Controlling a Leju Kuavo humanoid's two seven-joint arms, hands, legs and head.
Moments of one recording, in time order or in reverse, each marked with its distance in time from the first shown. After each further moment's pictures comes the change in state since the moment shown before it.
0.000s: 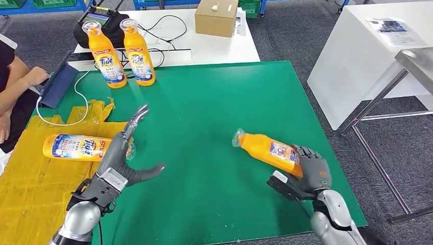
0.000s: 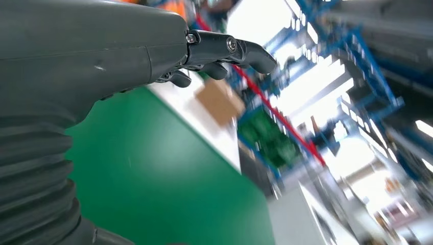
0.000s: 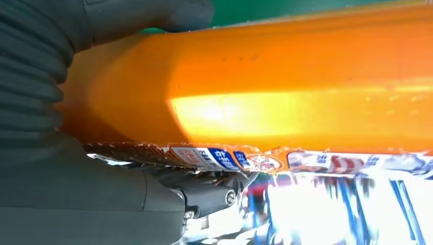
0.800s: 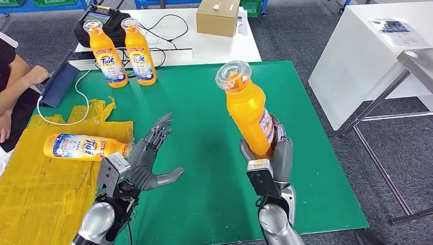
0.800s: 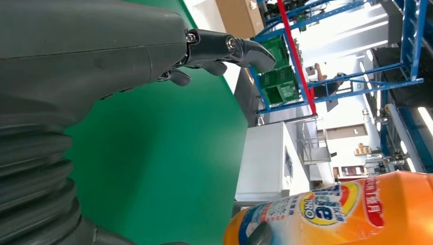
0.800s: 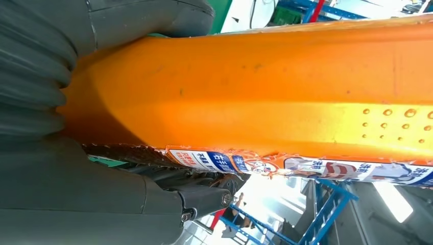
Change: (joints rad) left arm 0.006 -0.083 -0.073 0.069 0.340 -0.050 0.123; right arm 0.001 0.371 0.143 -0.300 -0.391 -0.118 -0.219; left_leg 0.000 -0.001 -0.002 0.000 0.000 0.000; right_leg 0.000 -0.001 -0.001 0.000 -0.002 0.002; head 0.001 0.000
